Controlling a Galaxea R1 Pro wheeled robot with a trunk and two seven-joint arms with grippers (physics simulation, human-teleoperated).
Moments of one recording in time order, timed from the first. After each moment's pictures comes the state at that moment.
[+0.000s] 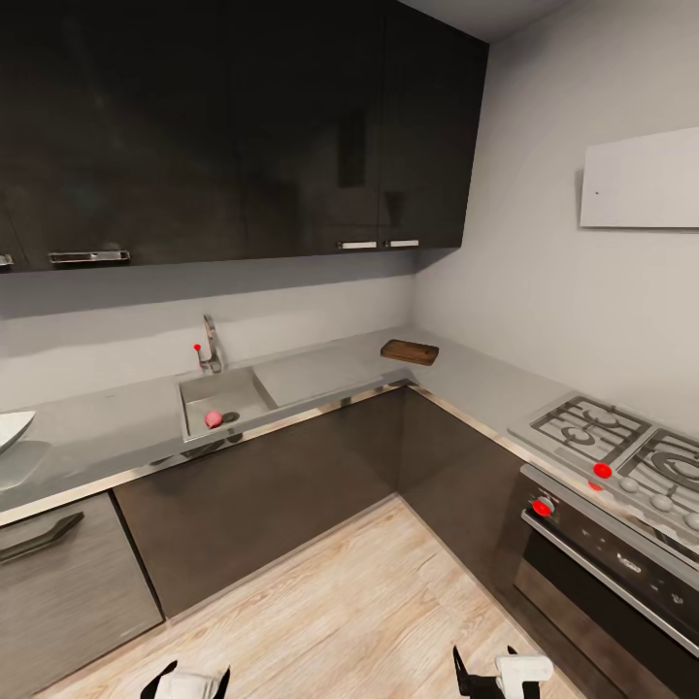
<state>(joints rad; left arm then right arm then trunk) 0.07 0.09 0.00 -0.98 0.02 -0.20 -0.12 0.01 0.00 0.00 -0.89 0.00 -0.27 -0.01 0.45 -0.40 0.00</state>
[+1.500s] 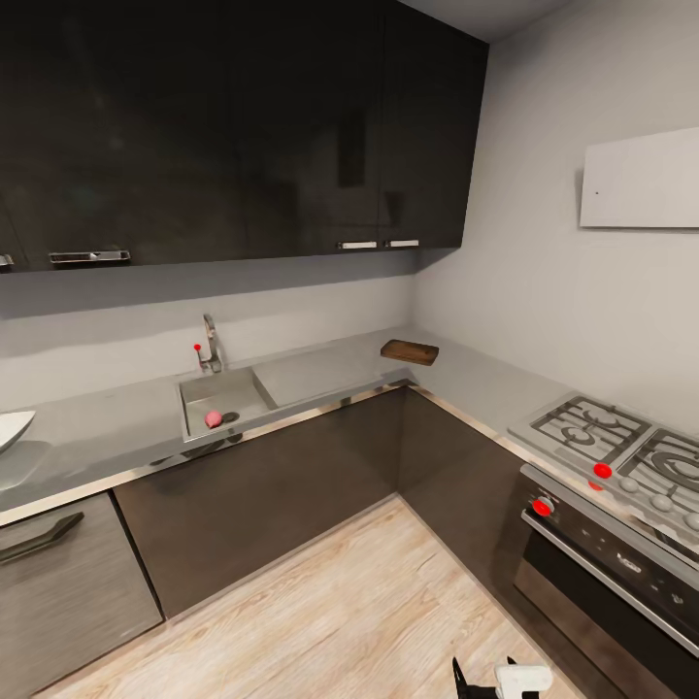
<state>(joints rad) 0.40 0.09 0.12 -1.12 0.04 -0.36 -0.15 0.01 0.00 0.00 -0.86 0.00 -0.27 0.00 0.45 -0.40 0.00</state>
